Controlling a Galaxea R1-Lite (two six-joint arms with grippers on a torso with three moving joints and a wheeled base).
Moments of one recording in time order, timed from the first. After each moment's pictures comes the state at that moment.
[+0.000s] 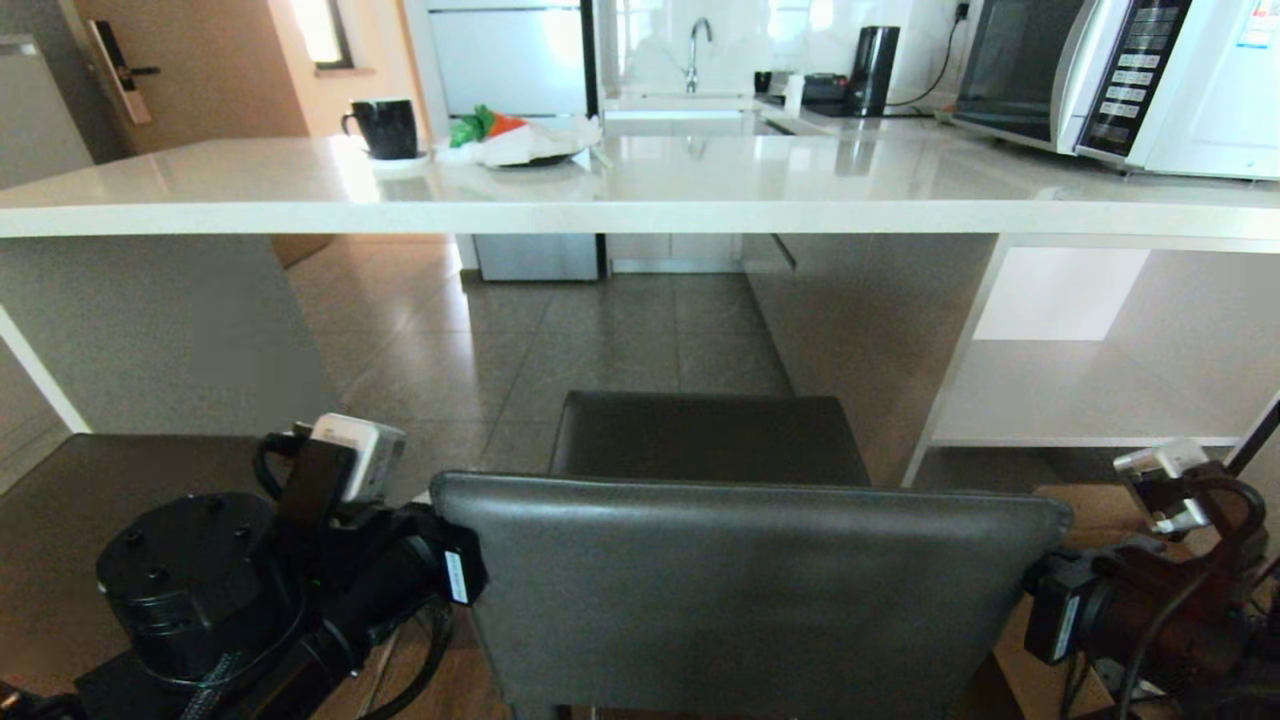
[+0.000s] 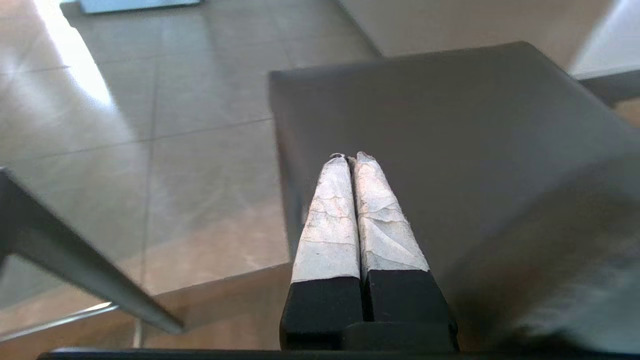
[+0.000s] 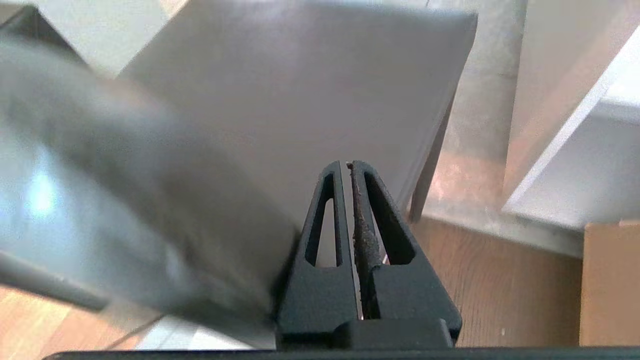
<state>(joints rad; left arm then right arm) -0.64 1.66 -0.25 -1.31 0.27 -0.04 0.39 1.39 -0.17 -0.99 0.04 0.08</state>
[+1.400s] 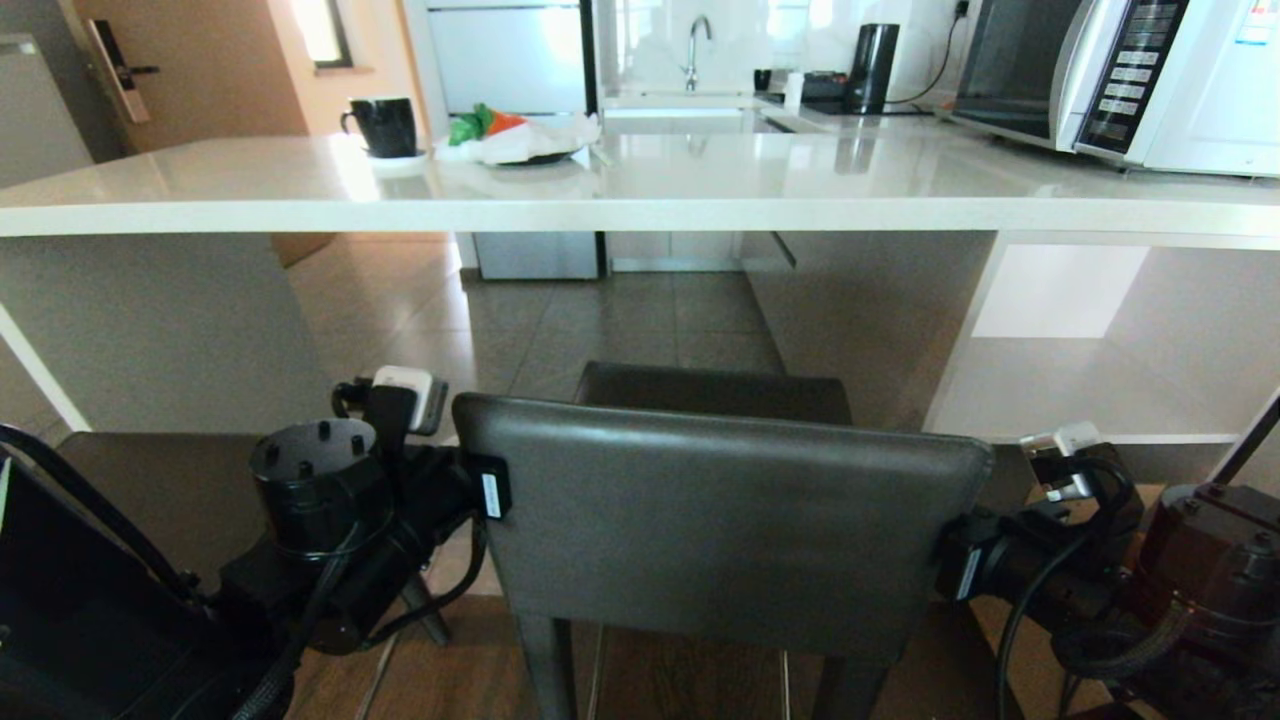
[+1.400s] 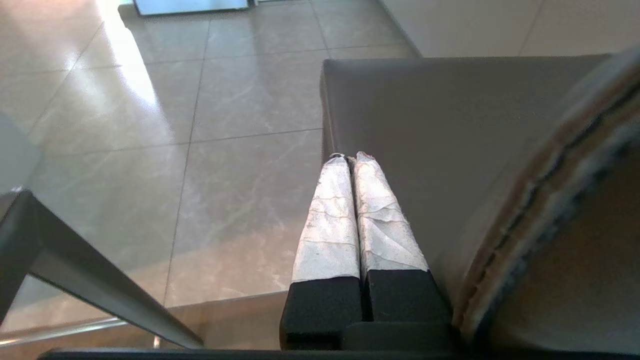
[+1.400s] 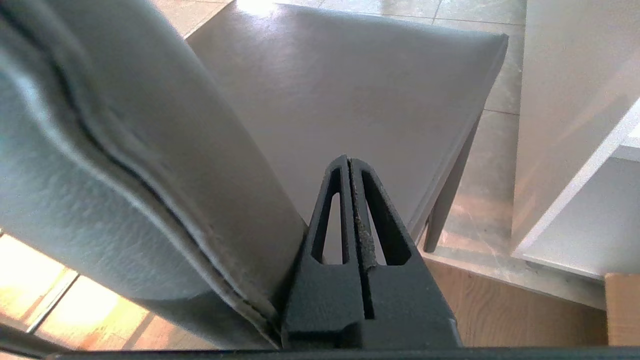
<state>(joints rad) -0.53 1.89 -0.46 -1.30 0.27 -0.02 0.42 1.75 -0.16 -1.42 0.05 0.07</state>
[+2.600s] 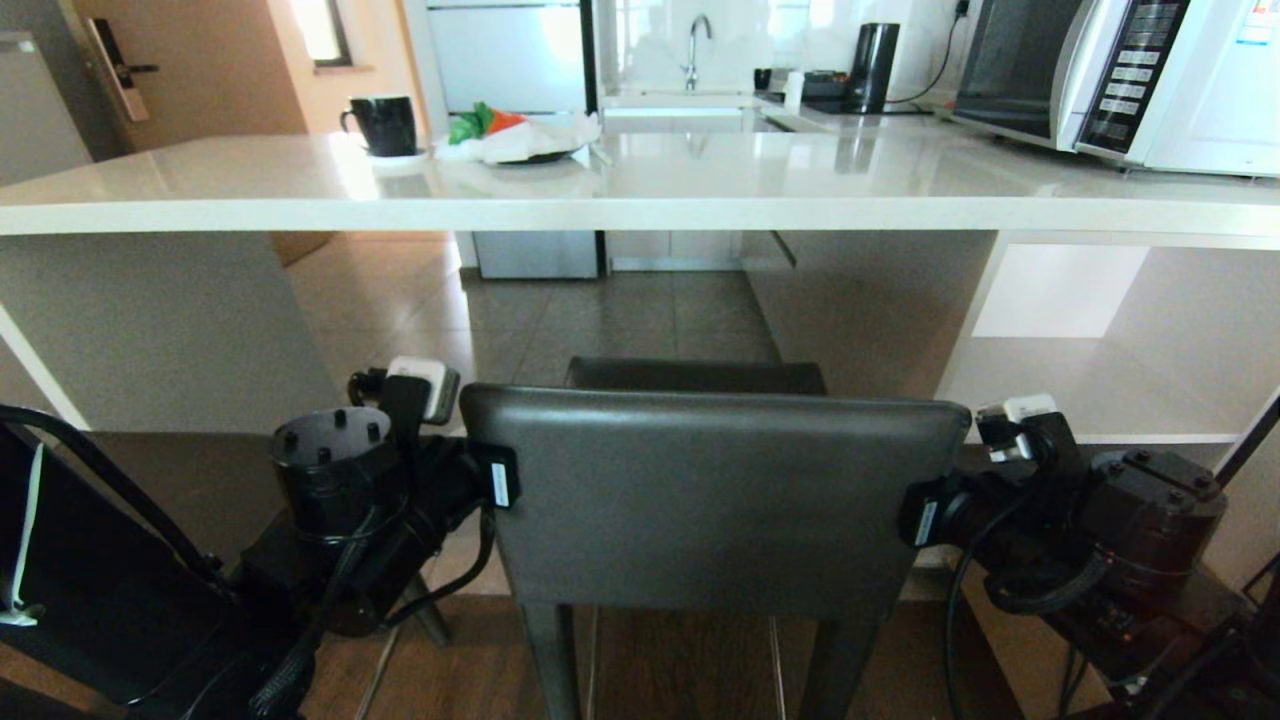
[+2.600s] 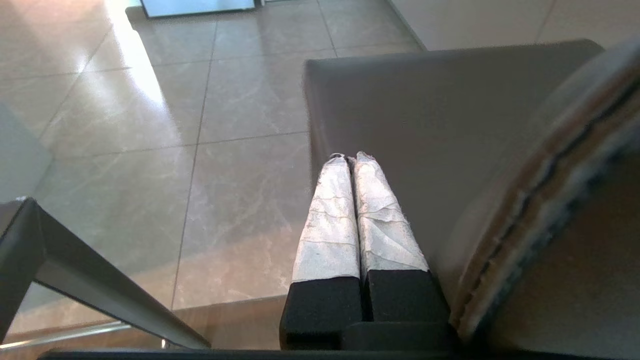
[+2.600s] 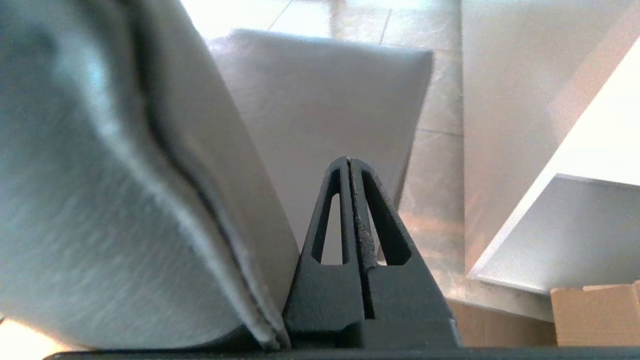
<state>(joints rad) -0.53 1.89 -0.52 -1.30 0.28 -0.01 0.41 1.87 -0.29 -1.48 -0.08 0.01</state>
